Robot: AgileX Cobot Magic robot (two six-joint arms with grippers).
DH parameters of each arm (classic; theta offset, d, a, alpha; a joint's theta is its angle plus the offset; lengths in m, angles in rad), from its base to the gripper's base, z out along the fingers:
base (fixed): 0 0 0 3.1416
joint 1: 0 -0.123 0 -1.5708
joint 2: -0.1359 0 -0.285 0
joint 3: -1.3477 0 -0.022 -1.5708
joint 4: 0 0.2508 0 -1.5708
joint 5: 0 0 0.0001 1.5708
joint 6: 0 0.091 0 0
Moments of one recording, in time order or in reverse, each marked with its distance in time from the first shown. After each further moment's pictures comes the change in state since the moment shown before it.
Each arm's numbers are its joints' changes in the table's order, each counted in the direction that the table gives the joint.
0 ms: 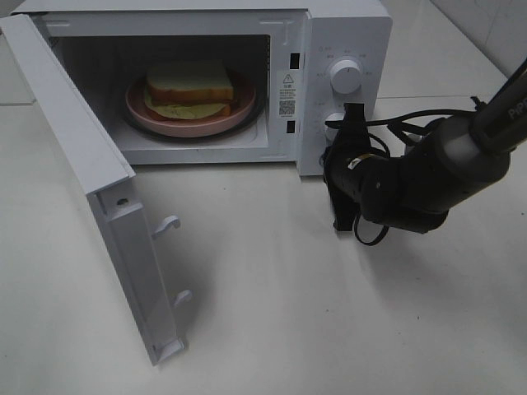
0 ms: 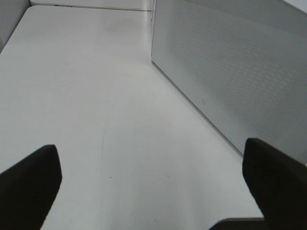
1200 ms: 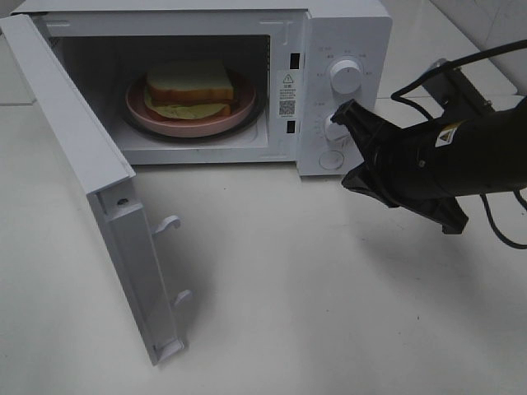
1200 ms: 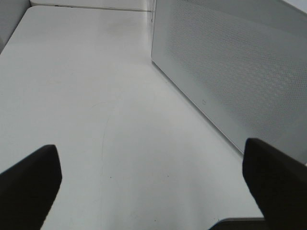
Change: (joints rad) left arm 0.000 0.000 0.000 0.000 0.000 0.000; right arm 0.032 0.614 -0.240 -0.260 0.715 -0.693
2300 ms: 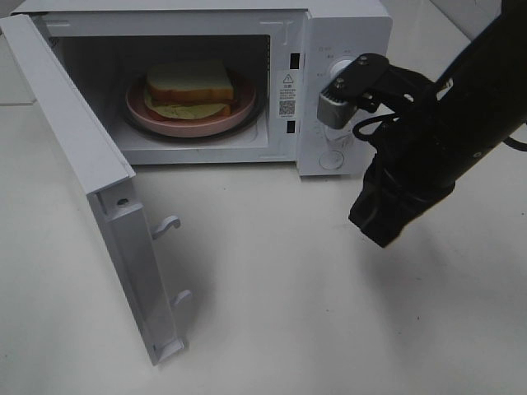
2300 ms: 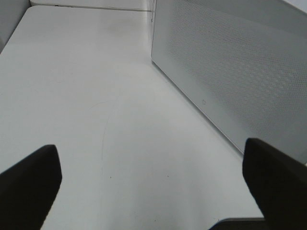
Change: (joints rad) left arm 0.000 0.000 0.000 0.000 0.000 0.000; right arm 0.000 0.009 0.294 -0.083 0.790 -1.314
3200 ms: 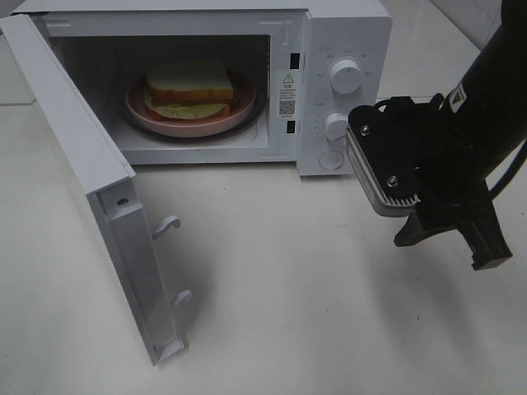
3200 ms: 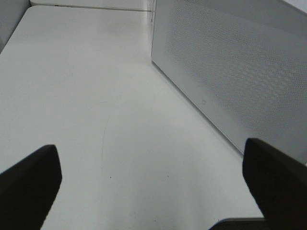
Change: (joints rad) left arm 0.000 0.000 0.000 0.000 0.000 0.000; right arm 0.000 0.000 0.004 -0.212 0.056 -0.666
